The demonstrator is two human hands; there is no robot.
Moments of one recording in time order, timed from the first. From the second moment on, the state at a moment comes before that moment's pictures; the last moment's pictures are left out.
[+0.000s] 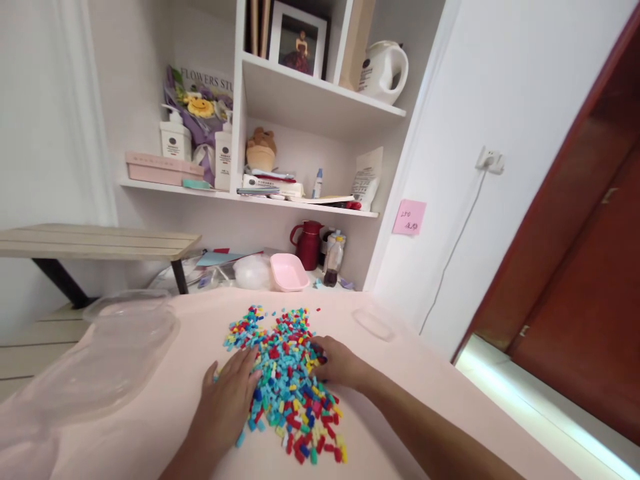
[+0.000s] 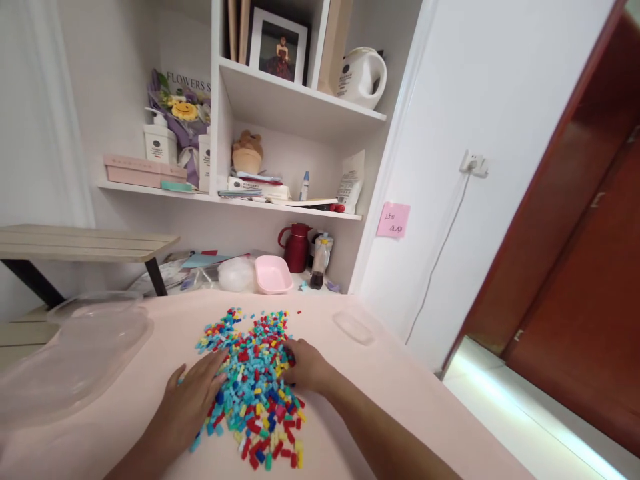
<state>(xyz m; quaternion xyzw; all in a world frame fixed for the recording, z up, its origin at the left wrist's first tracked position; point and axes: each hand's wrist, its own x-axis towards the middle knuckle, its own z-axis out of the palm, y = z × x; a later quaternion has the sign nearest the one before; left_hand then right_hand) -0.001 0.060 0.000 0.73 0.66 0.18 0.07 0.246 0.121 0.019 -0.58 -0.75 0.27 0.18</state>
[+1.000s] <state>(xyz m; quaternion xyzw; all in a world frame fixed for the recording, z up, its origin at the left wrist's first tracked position) -0.021 0.078 -0.022 0.55 0.52 0.59 0.28 0.205 0.099 0.016 -0.23 -0.95 -0.16 0.17</state>
